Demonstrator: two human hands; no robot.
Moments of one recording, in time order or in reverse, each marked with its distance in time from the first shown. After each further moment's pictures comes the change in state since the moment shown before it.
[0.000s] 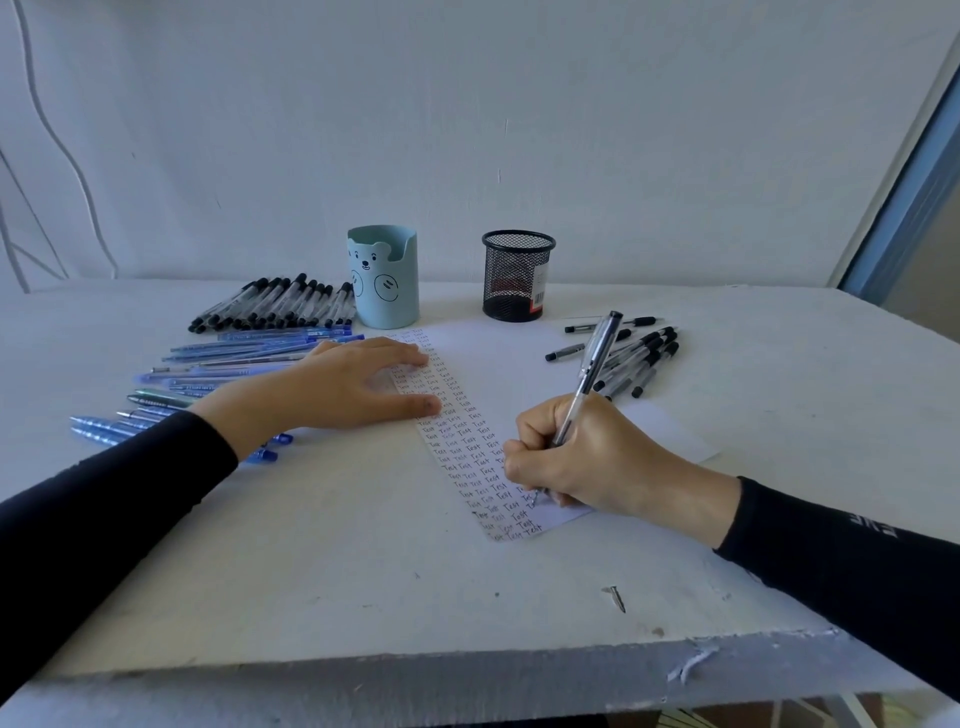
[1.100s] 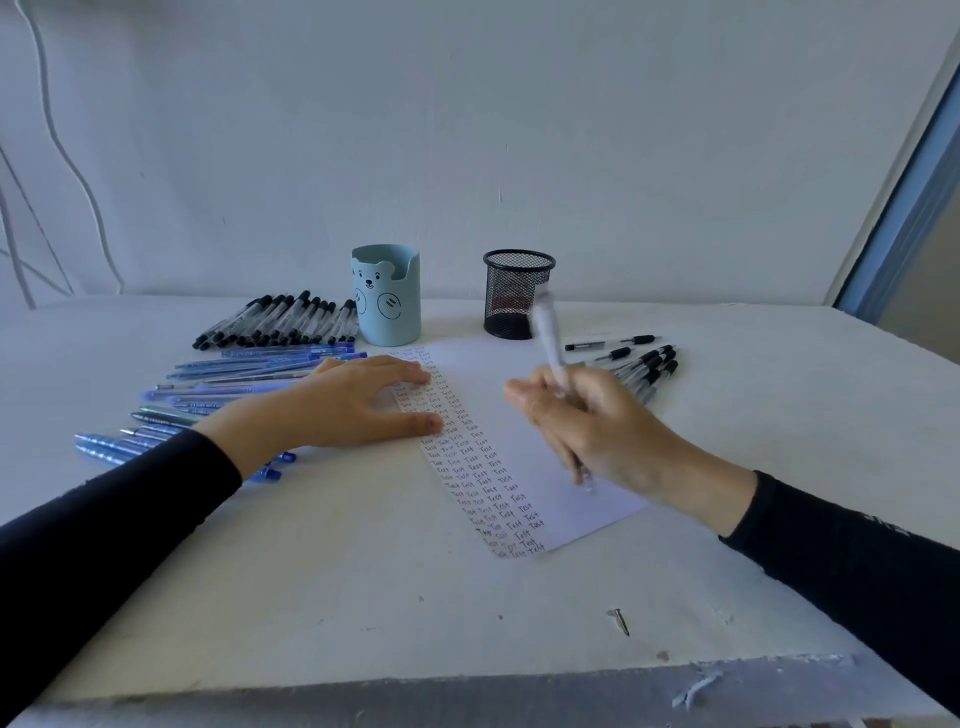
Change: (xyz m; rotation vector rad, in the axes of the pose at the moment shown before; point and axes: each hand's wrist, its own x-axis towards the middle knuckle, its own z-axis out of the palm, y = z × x) left_hand 0.001 -0.002 0.001 0.014 0.002 0.038; right_hand 0.014 -0.010 -0.017 0.005 0.052 -0.195
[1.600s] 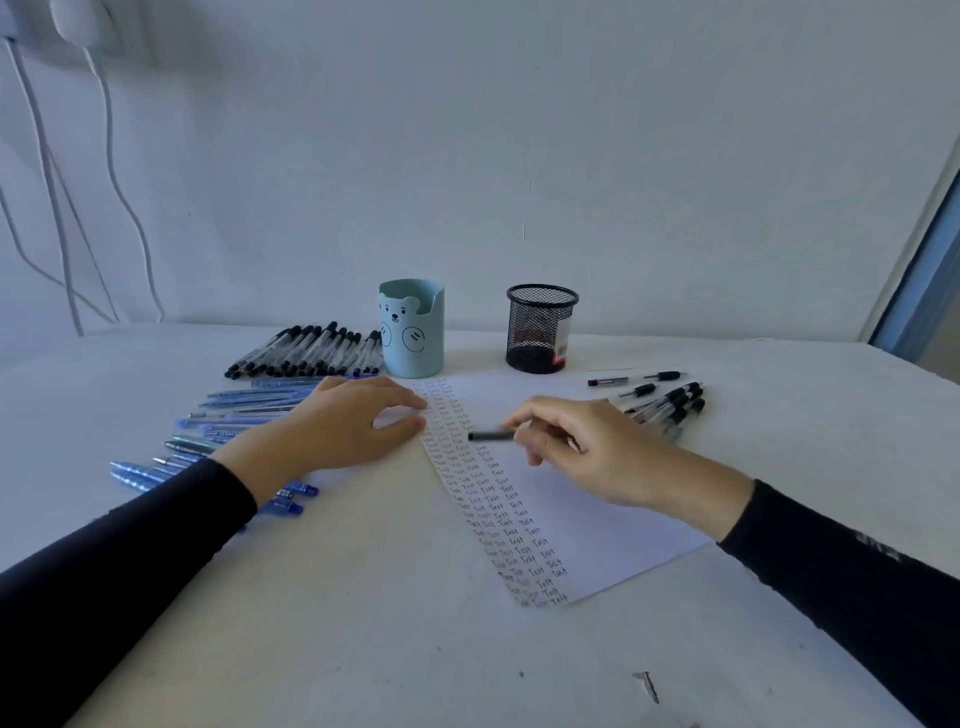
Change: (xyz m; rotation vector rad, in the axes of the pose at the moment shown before) left_hand 0.003 -0.023 -0.002 0.051 0.191 -0.044; right_hand 0.041 0.033 -0.012 -0.446 -0.097 -0.140
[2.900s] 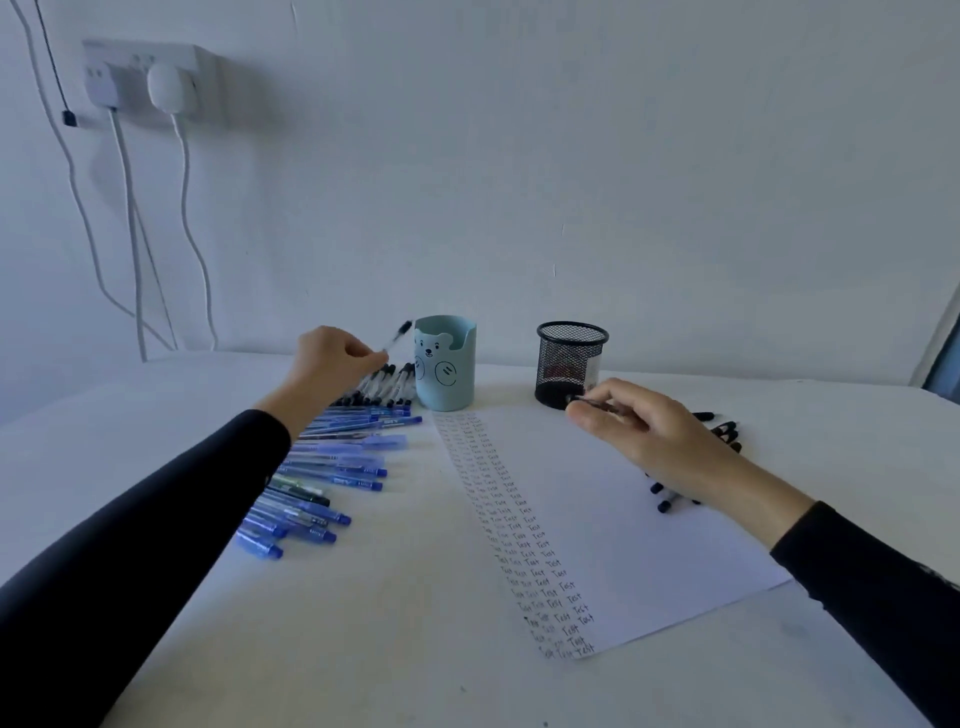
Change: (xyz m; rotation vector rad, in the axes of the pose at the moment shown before) left_hand 0.046 -0.053 -0.048 -0.305 0.452 -0.454; right_hand 0.007 0.005 -0.037 0.132 0.193 0.170
